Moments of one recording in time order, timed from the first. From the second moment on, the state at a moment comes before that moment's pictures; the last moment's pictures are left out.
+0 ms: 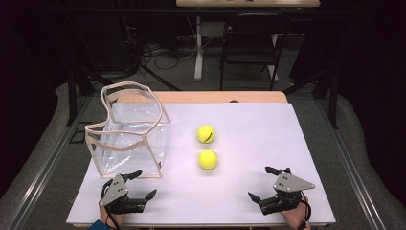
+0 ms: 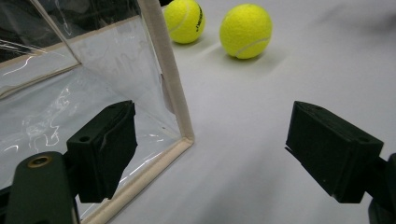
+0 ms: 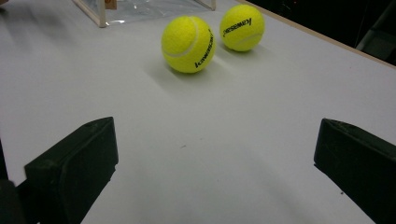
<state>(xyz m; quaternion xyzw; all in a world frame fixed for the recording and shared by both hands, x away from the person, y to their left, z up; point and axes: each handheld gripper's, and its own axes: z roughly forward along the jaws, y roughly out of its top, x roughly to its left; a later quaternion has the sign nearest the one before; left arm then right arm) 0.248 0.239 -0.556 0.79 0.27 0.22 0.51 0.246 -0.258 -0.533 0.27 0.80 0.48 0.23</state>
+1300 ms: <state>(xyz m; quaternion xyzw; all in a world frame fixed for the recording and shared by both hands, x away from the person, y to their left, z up) 0.248 0.239 -0.556 0.79 0.27 0.22 0.51 0.283 -0.214 -0.513 0.27 0.84 0.44 0.17</state>
